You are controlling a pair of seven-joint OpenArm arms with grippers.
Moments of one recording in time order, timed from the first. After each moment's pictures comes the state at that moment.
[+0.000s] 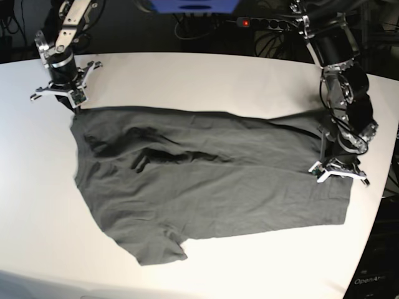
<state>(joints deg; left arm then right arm) -5.9 -7.4 -24.7 81.0 67.0 -40.2 -0.5 -21.2 -4.3 36.6 91.4 -51.7 31.5 13.8</state>
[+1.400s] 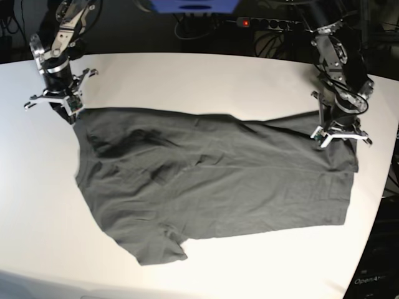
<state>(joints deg) 6.4 -1.6 -31.5 89.9 62.4 -39.7 -1.0 -20.8 -4.0 35.4 97.1 -51.7 31.7 13.5</state>
